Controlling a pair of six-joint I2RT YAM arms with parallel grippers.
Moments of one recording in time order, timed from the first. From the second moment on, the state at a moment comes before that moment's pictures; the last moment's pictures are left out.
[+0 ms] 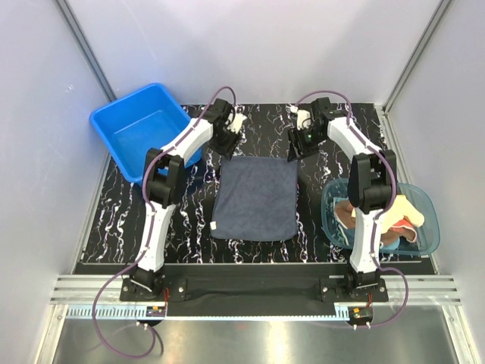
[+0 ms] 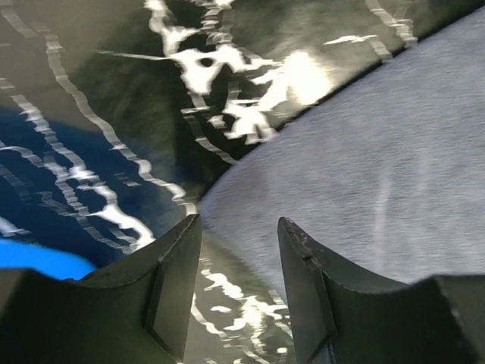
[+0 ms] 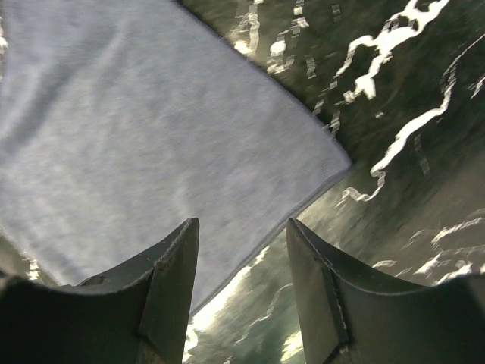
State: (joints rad) left arm -0.39 2.36 2.09 -0.88 0.14 0.18; right arm 0.19 2.11 1.78 -0.83 -0.46 -0.15
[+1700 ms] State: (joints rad) left arm -0.35 2.46 2.20 -0.94 0.22 0.37; right arm 0.10 2.44 2.09 -0.99 -0.57 -0.39
